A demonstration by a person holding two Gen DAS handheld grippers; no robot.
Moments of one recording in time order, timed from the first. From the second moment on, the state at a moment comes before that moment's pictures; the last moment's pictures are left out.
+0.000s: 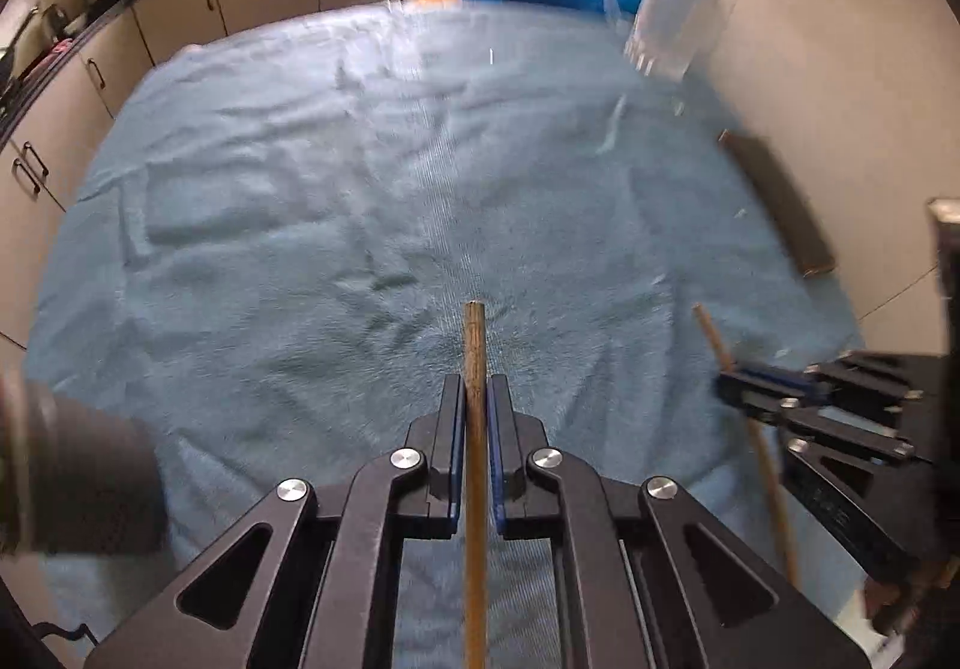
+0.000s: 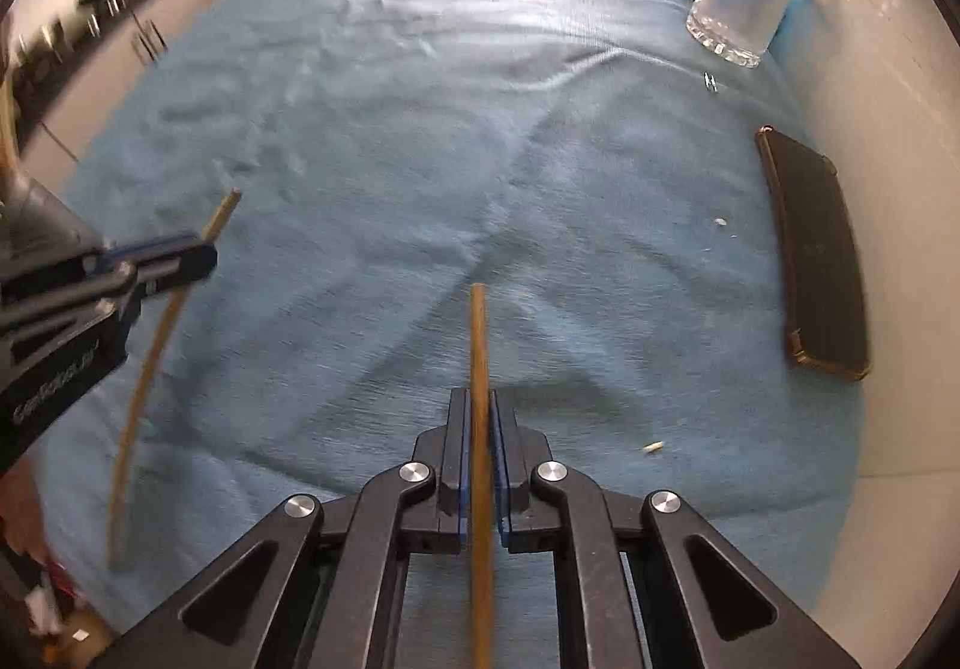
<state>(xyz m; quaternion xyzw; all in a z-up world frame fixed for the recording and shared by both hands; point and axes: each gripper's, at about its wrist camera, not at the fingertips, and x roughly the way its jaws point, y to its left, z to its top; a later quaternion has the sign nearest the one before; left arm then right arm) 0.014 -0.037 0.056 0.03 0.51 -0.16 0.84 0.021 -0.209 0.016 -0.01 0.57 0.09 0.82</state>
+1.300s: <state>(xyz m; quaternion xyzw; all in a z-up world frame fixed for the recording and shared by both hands) -0.101 0.189 0.258 -0.17 0.12 -0.01 0.98 -0.062 -0.077 0.228 0.11 0.19 0.22 0.95</state>
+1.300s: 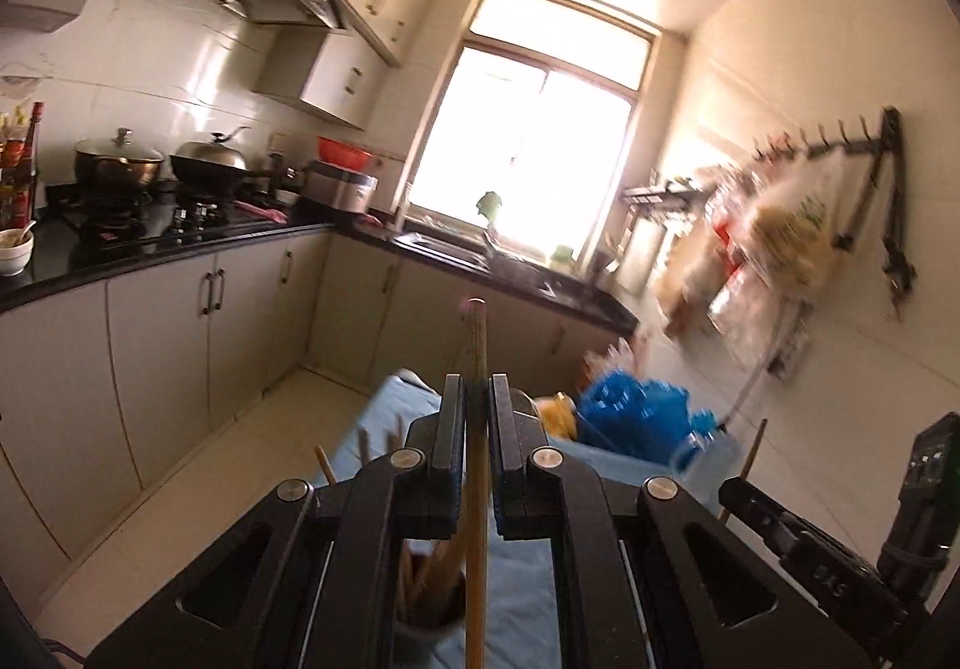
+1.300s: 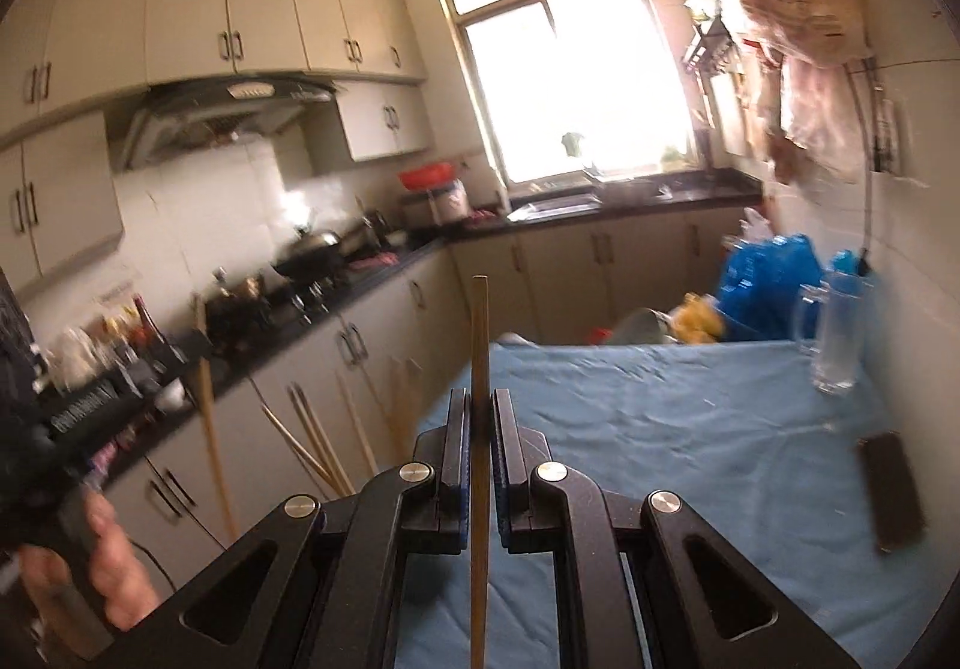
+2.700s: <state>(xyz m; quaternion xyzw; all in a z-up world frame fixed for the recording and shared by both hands) -0.071 0.198 0.235 -0.15 0.13 0.08 0.98 0.012 0.001 0.178 0.14 0.22 0.23 0.94</state>
